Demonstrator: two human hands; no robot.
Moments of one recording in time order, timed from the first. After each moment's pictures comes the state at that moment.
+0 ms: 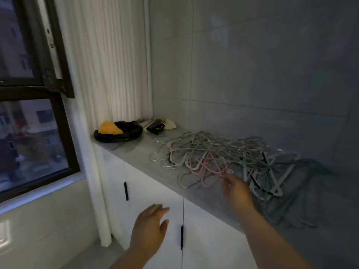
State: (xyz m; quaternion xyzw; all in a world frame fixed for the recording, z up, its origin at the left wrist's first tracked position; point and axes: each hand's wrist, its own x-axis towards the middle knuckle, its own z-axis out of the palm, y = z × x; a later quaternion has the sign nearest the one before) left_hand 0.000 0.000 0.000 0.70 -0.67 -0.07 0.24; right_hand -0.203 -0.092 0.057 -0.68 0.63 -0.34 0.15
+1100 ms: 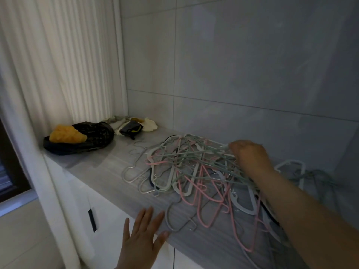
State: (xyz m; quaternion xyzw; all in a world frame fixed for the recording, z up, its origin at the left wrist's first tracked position) left_hand 0.035 -0.161 -0.048 0.69 -0.70 0.04 0.17; right_hand -0.226 -0.275 0.124 -0.79 0.47 -0.23 -0.31
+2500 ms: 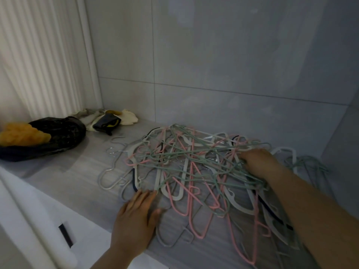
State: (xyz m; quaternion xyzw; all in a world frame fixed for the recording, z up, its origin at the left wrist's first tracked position) left_hand 0.036 -0.228 -0.013 0.65 -0.74 -0.04 0.18; right_hand -0.277 -0.318 0.082 -0.74 0.66 0.02 -0.15
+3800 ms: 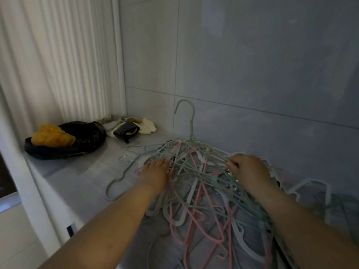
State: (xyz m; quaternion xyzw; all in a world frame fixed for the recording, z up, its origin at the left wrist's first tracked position) left_hand 0.004 -0.353 0.062 0.68 -0.72 0.00 0.11; right_hand -0.222 -0.337 0.118 -0.75 0.62 -0.21 0.00
